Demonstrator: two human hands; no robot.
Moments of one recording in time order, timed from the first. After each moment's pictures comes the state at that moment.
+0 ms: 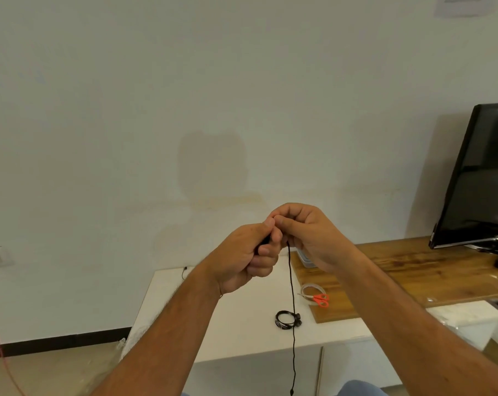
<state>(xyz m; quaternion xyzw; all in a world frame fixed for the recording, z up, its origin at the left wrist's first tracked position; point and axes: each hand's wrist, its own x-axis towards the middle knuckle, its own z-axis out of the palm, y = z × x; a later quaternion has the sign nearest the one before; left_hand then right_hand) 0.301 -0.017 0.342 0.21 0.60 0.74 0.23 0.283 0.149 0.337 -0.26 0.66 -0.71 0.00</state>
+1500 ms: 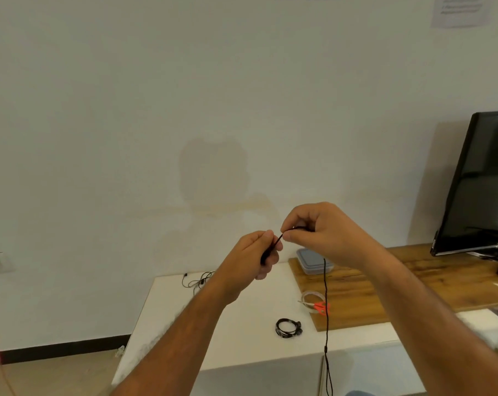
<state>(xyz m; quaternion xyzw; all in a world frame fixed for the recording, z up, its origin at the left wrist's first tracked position) 0.298 -0.007 0.330 0.20 0.74 0.64 0.06 0.306 0.171 0.373 -0.24 0.87 -0.40 -0.14</state>
